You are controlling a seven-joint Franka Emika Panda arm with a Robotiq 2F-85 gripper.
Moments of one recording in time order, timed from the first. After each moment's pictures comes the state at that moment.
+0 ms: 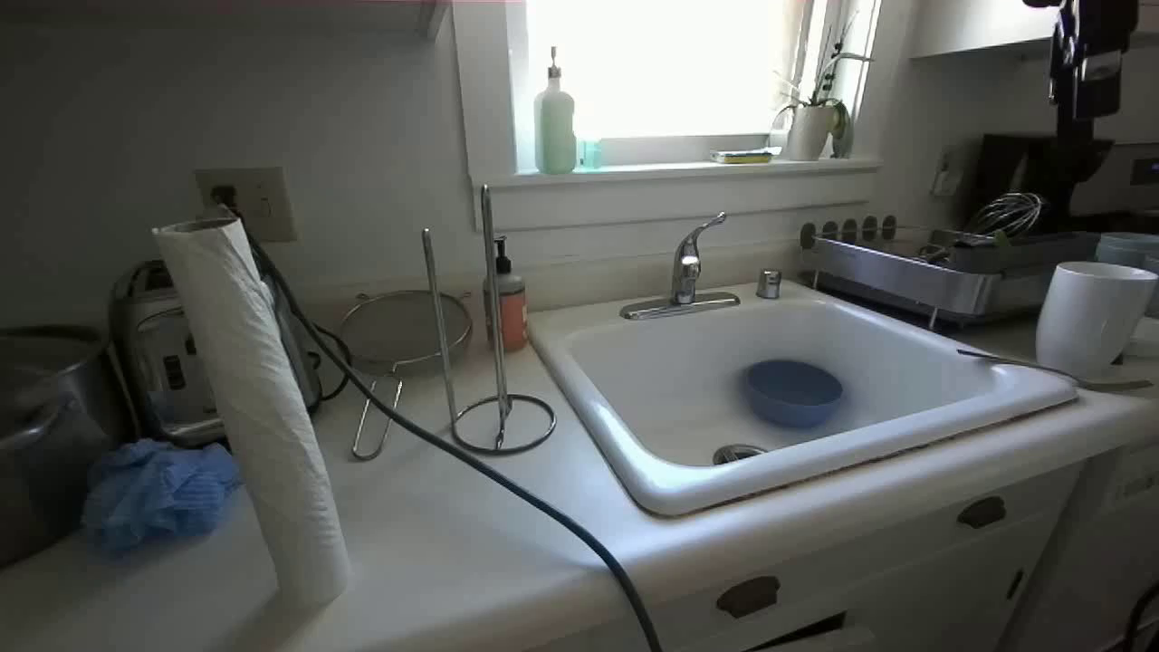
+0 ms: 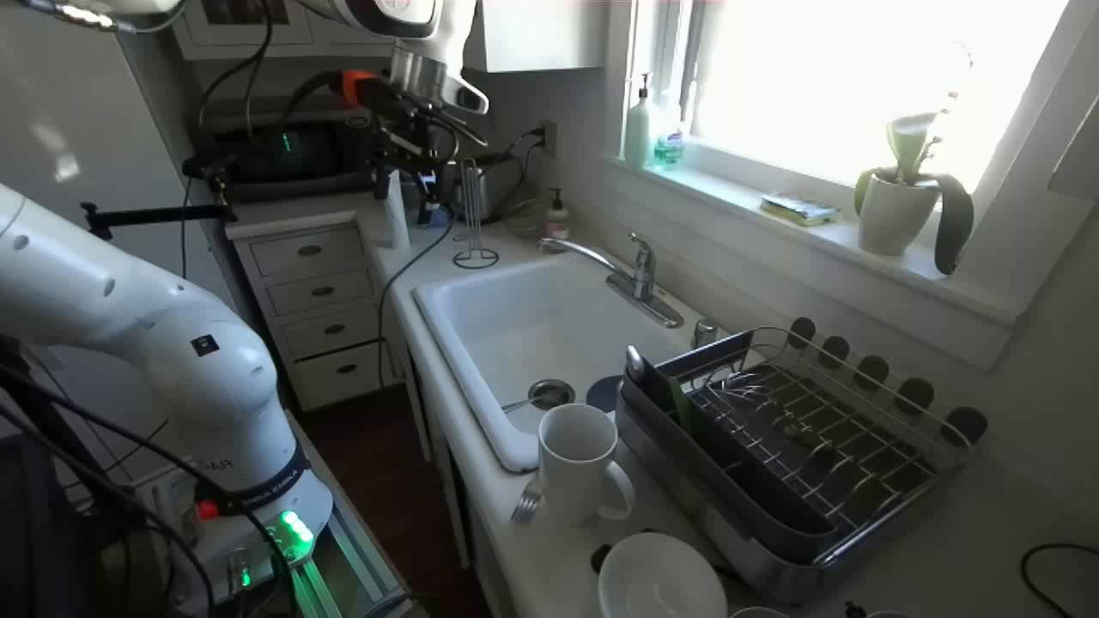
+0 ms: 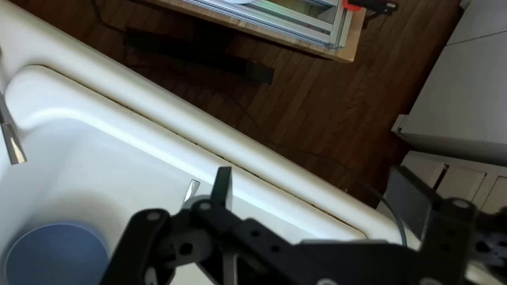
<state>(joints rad) 0.09 -0.57 -0.08 -2.22 0.11 1.39 -0.21</state>
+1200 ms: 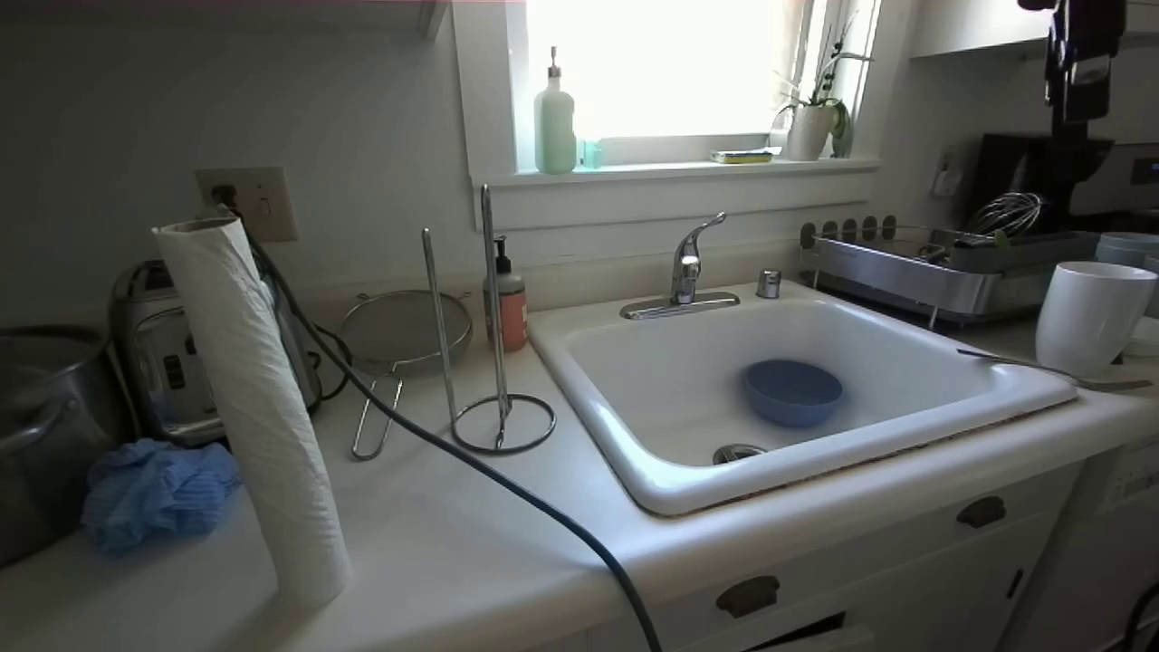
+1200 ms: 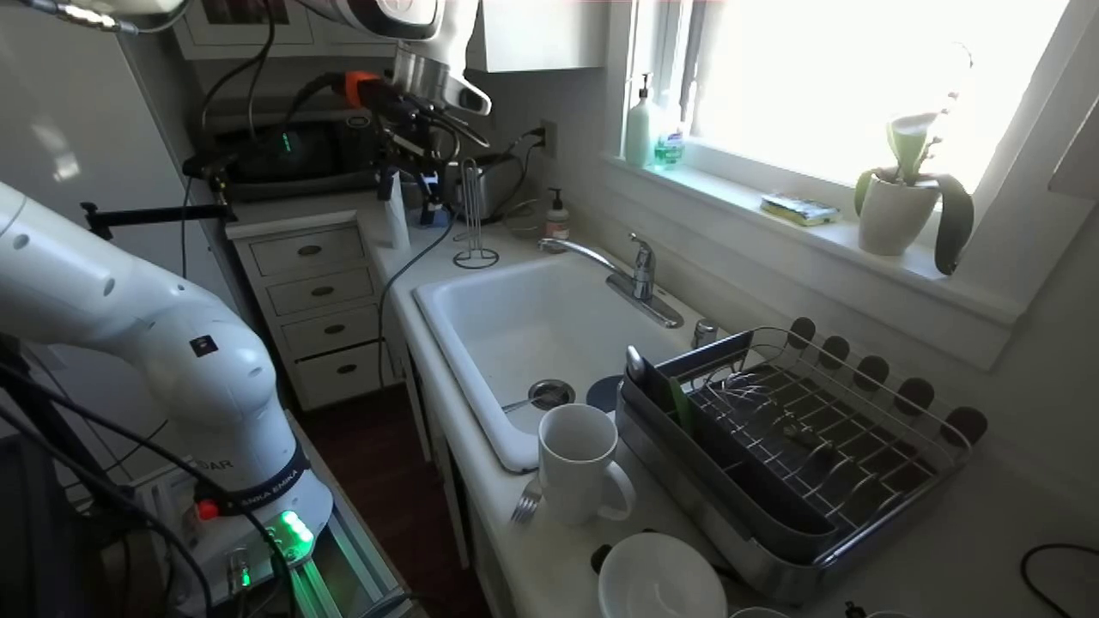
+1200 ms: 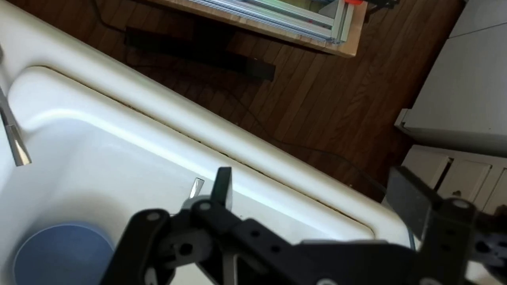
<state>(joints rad) 0.08 -0.56 -0.08 -2.22 0.11 1.41 -0.19</state>
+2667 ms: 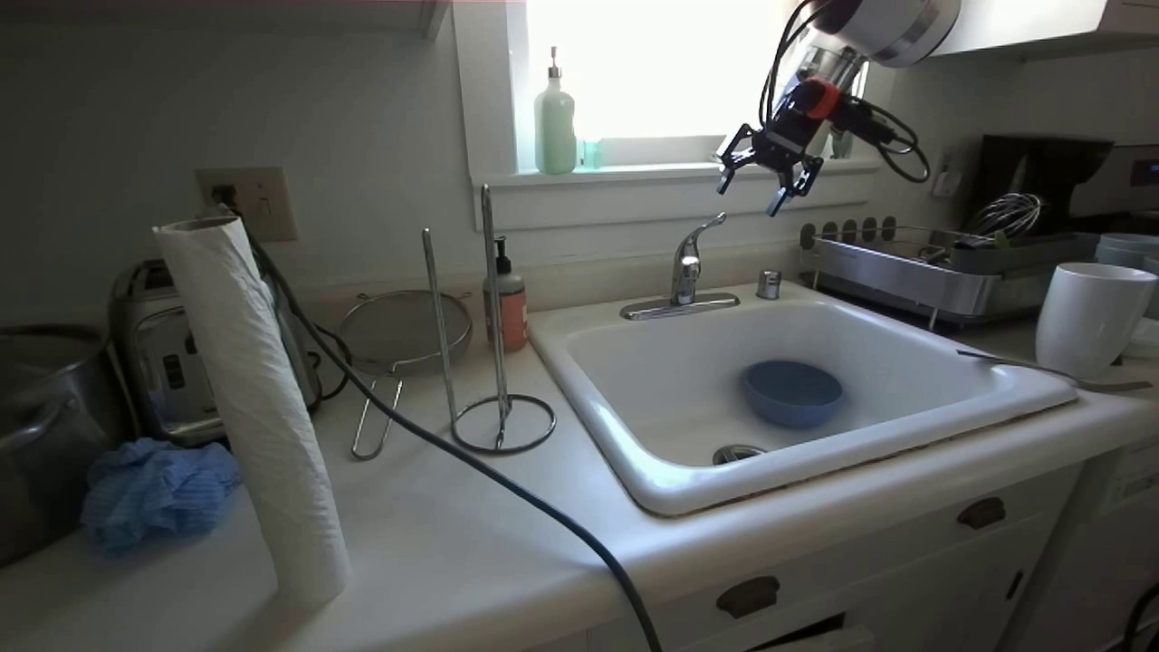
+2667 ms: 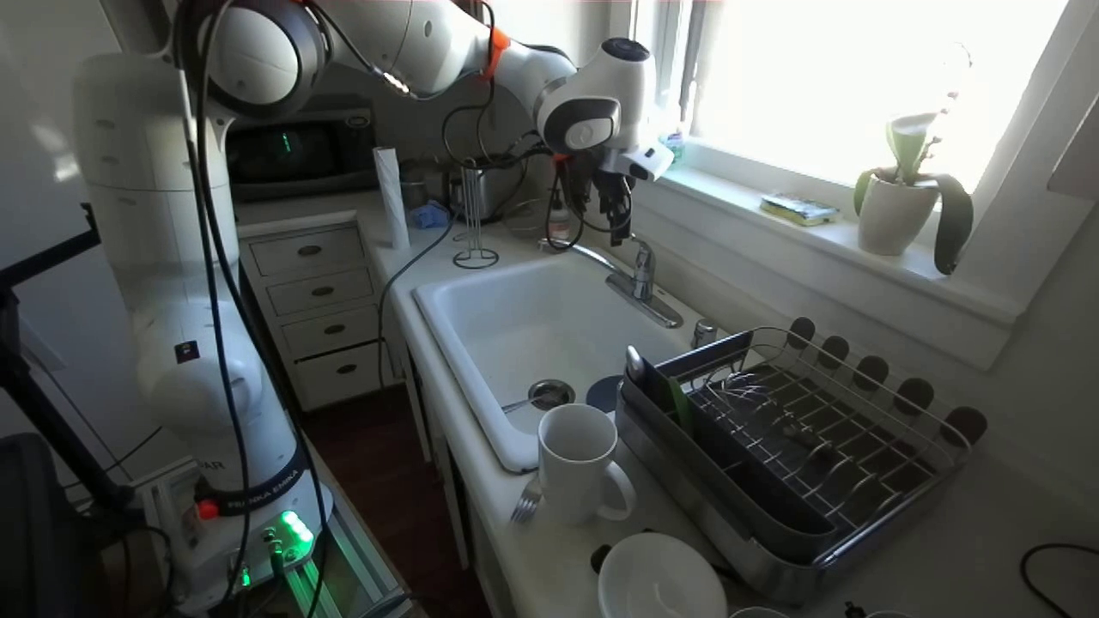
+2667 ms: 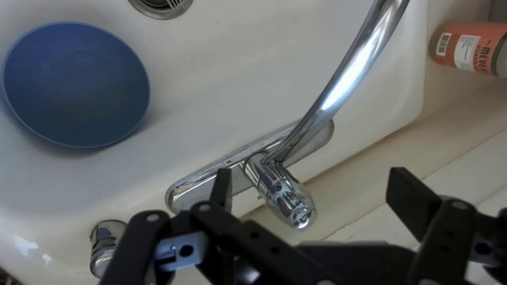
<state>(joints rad) -0.09 0.19 -0.12 -1.80 0.41 2.24 0.21</state>
